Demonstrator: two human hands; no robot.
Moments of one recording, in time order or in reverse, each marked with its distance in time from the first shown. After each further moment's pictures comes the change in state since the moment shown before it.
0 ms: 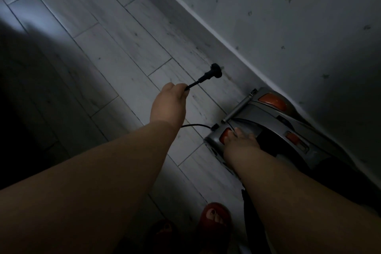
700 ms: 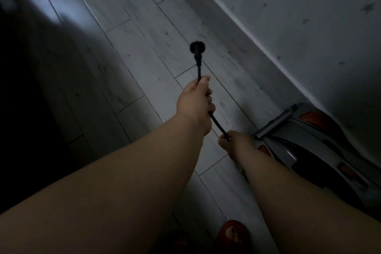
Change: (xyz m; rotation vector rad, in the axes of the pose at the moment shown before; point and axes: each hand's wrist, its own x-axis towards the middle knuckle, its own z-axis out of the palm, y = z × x) left_hand 0.038 -0.009 -0.020 -1.445 0.057 -0.722; right_hand 0.051 -0.064 -0.046 1.015 0.267 -0.103
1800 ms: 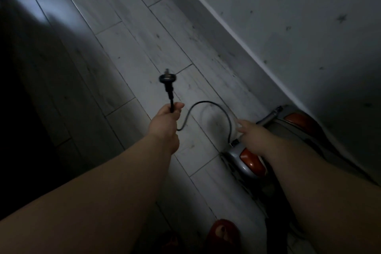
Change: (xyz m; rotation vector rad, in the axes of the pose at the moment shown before) left_hand 0.008 -0.020 -0.051 0.321 0.105 -0.089; right_hand -0.001 0.043 -0.071 -0.194 -0.002 -0.089
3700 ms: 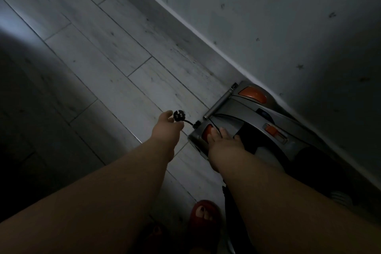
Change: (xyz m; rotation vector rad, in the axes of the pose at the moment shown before) left_hand -0.038 -0.072 0.072 0.371 -0.092 0.066; right_hand -0.064 0.027 0.039 -0.667 -0.276 0.116
